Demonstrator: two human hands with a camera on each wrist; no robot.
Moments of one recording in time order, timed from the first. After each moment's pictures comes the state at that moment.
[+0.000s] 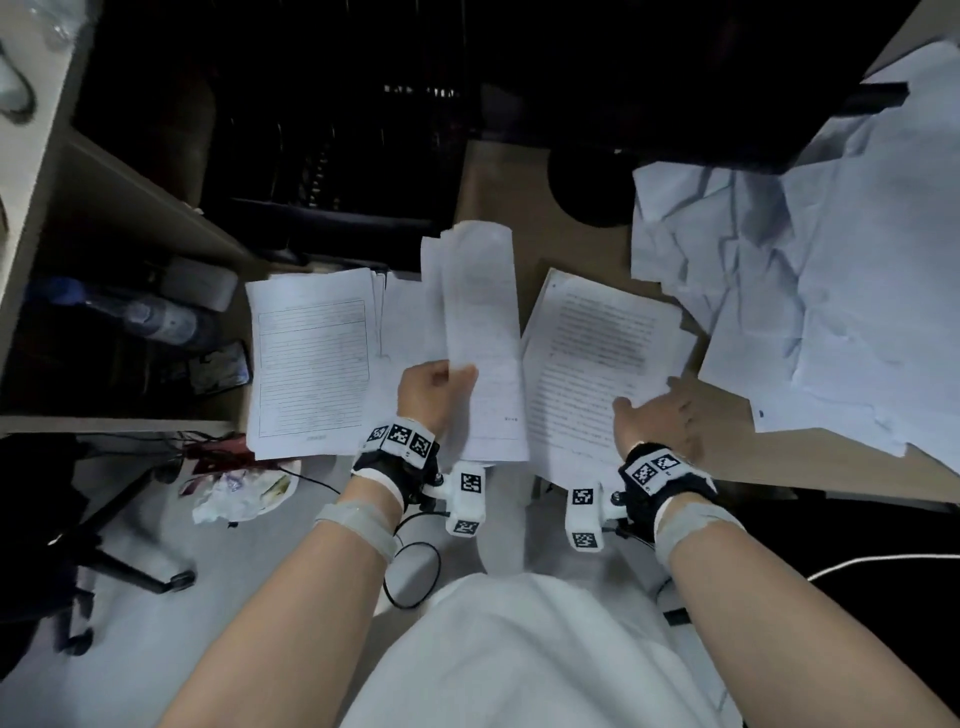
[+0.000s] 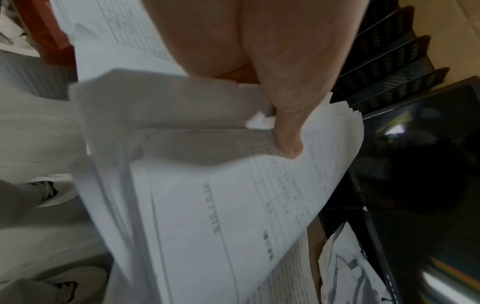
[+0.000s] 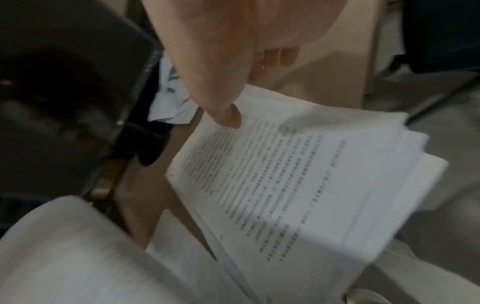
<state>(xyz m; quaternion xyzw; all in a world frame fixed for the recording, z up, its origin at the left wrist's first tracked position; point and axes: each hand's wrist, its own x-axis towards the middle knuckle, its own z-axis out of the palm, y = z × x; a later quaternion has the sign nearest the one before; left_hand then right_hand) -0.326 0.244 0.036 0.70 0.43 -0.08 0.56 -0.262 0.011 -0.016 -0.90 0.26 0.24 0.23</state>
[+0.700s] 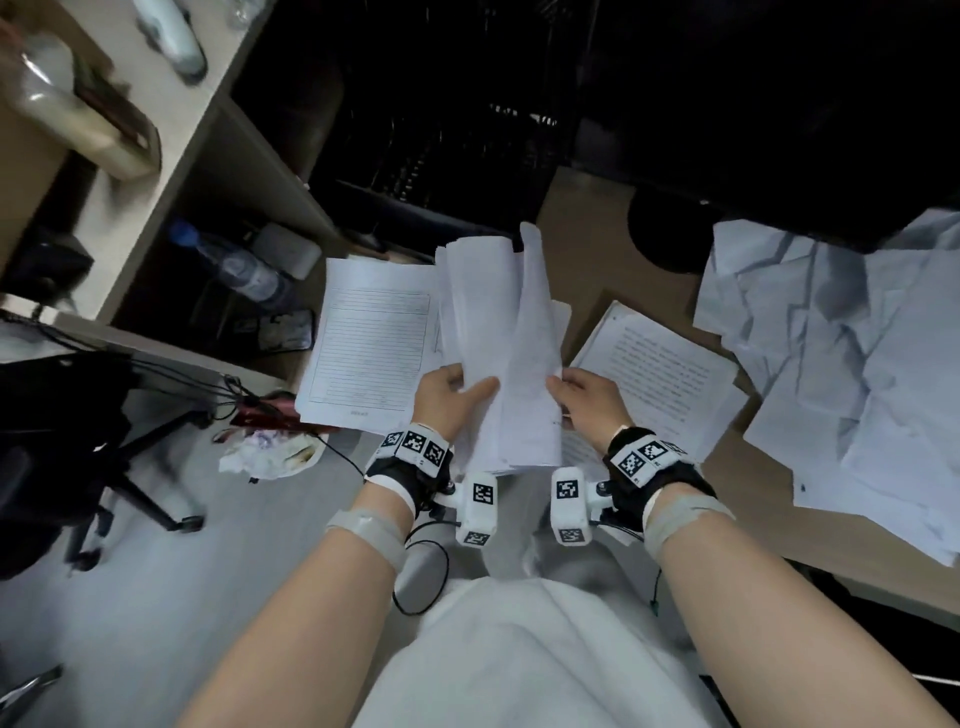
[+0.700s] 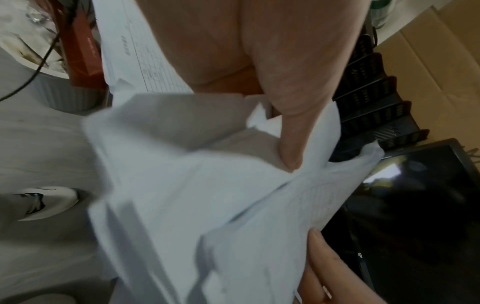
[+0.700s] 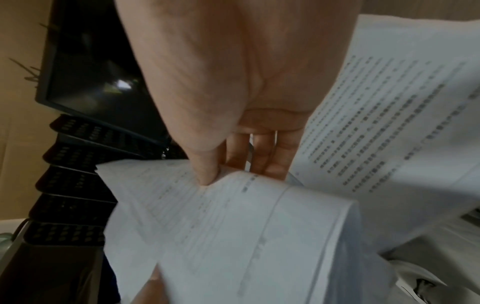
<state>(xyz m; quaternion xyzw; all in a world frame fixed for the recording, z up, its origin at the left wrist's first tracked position) -0.356 0.281 0.035 0.67 0.46 -0.03 0.58 -0.253 0.116 0.025 -0.74 0.03 0.42 0.52</state>
